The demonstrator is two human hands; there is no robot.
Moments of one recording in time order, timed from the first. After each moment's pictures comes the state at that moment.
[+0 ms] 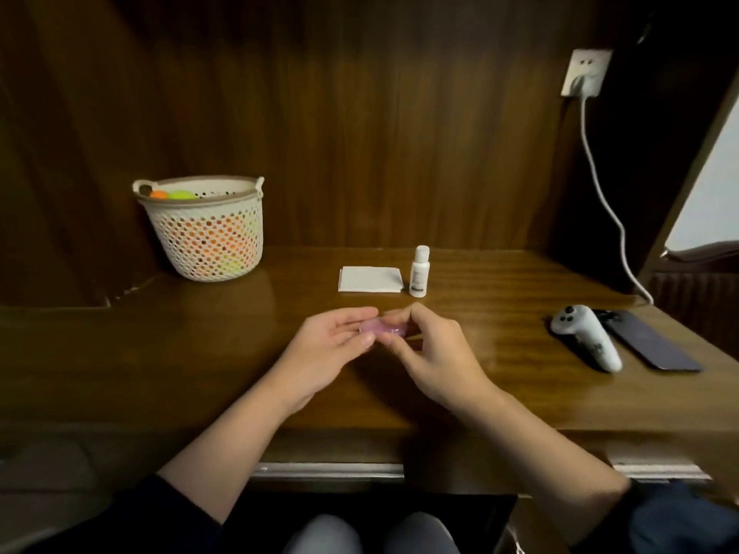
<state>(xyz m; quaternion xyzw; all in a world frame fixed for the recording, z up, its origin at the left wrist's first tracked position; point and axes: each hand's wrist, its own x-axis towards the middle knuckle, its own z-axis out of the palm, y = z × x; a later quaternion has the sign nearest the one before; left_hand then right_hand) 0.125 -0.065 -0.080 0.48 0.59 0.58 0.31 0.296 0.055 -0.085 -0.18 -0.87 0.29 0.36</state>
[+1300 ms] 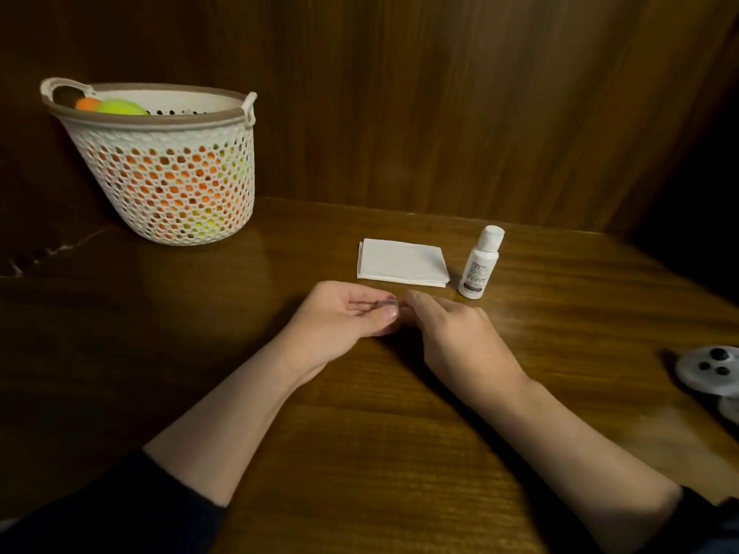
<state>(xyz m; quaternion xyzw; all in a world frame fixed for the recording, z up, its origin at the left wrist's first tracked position) 0.022 0.047 -0.119 0.39 0.63 0.56 0.37 0.196 0.147 -0.105 -0.14 -0.96 0.01 0.26</state>
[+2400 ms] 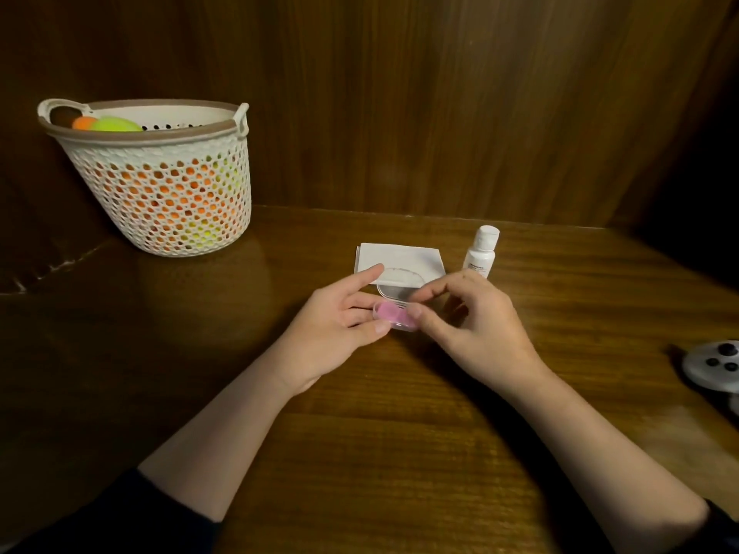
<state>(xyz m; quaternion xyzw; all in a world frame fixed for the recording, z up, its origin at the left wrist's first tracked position) 0.025 0.042 -0.115 0.44 0.65 0.53 0.32 0.205 0.177 -0.106 -0.26 -0.86 0.29 0.33</state>
